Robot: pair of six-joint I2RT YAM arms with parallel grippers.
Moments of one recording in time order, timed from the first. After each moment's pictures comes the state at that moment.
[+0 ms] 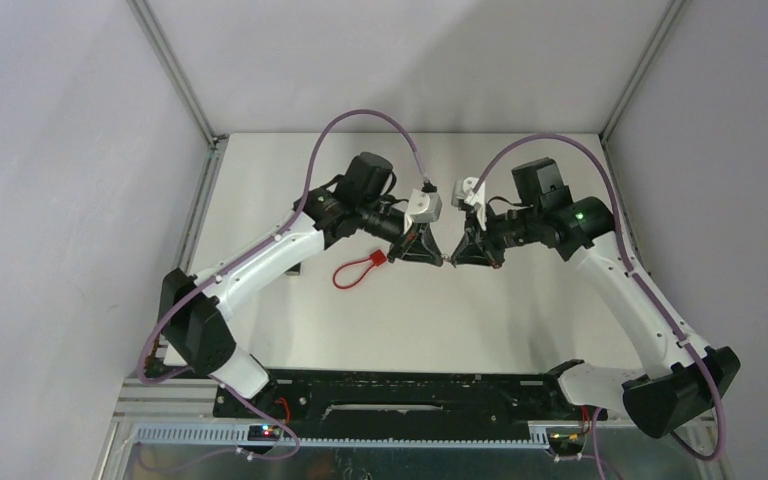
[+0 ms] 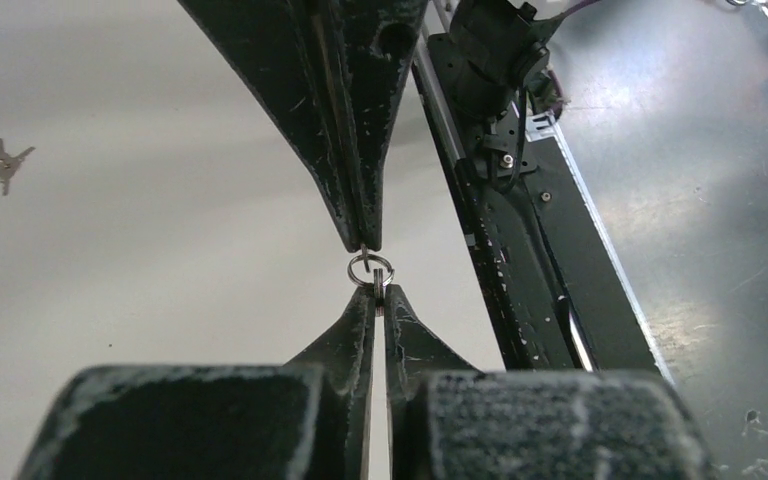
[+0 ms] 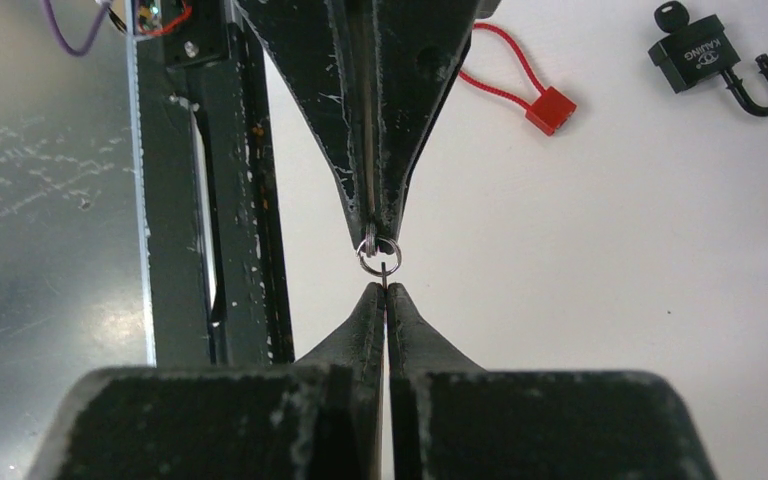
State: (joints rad) left arm -0.73 1.56 1.42 -0.54 1.04 0.50; right arm 0.45 1.24 1.32 -0.96 -0.84 -0.58
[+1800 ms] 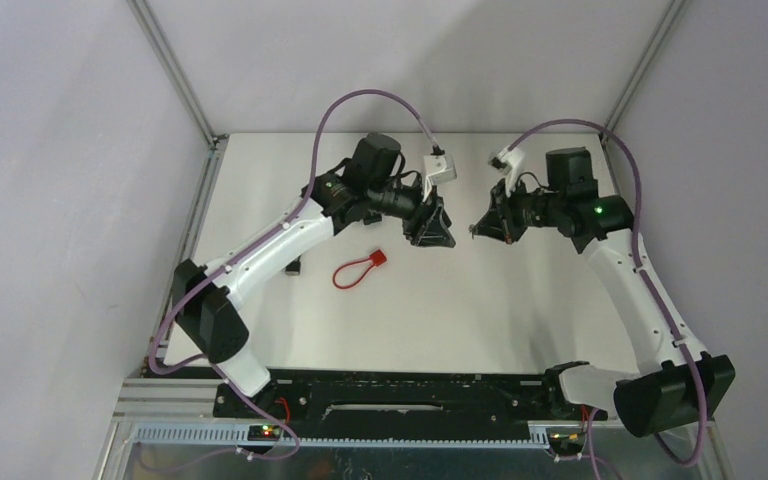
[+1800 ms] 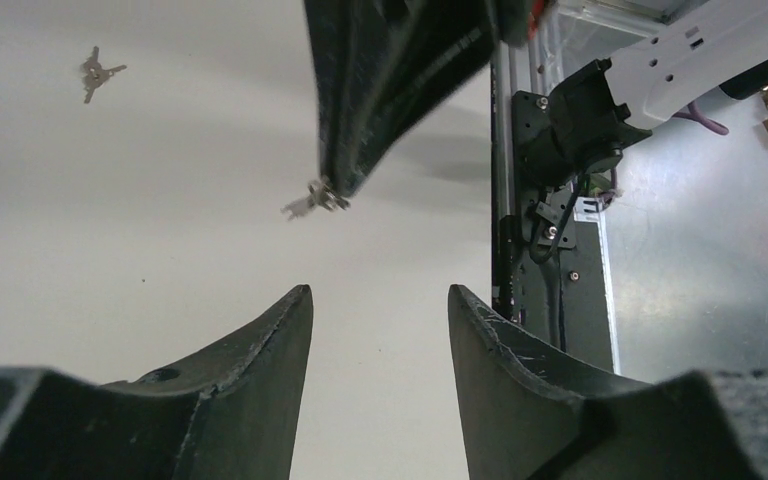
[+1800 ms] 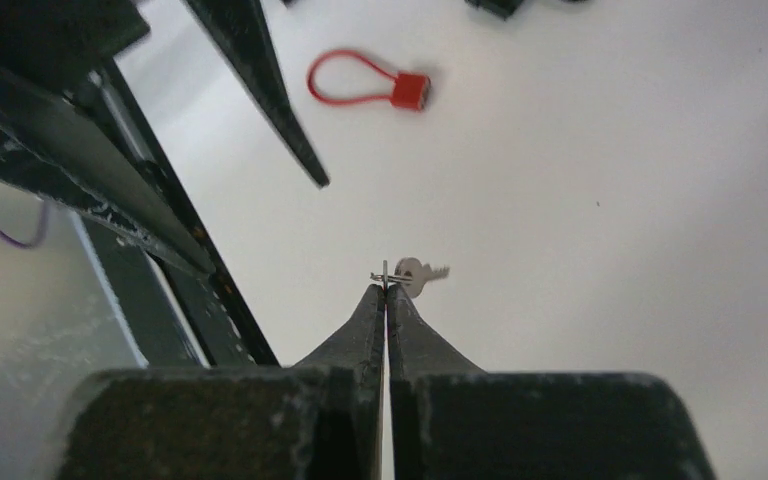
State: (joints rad) left arm -0.74 1.63 1.57 -0.48 0.81 0.15; right arm 0.19 1.23 1.27 -0.76 -0.82 -0.17
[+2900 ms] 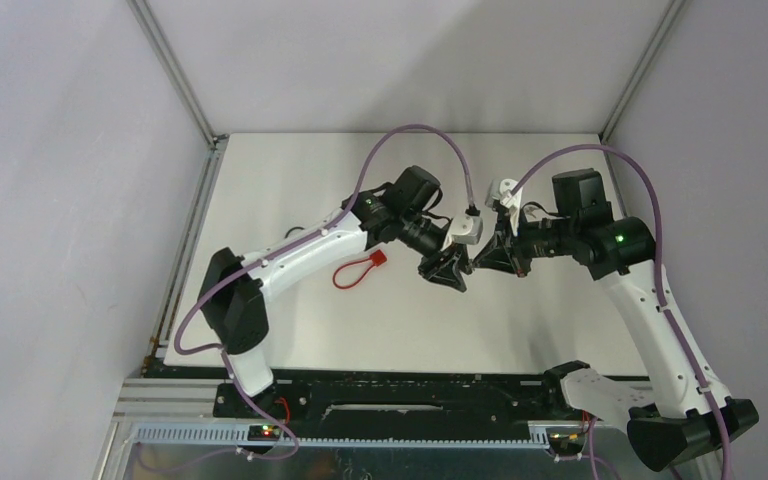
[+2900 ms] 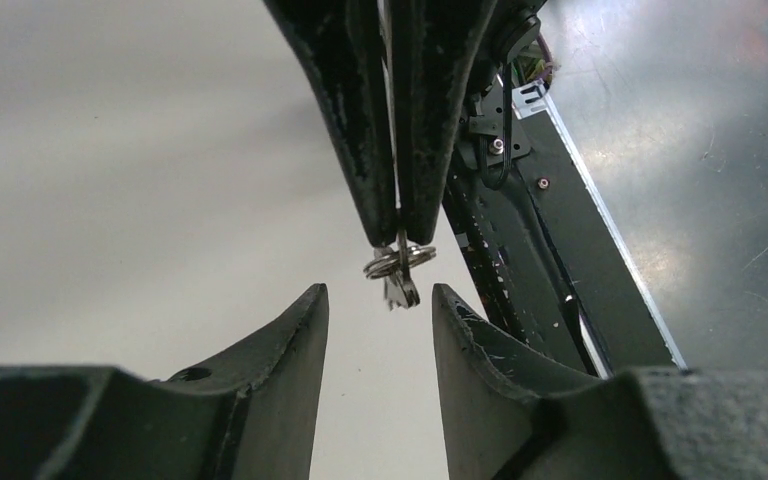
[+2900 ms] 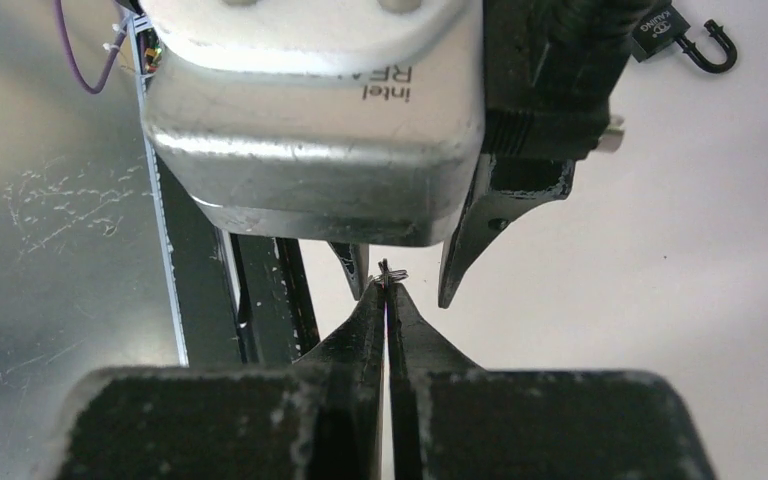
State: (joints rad) left arm -0.87 1.76 1.57 -0.60 0.97 0.57; right arm 0.30 1.08 1.29 -1.03 -0.90 -0.52
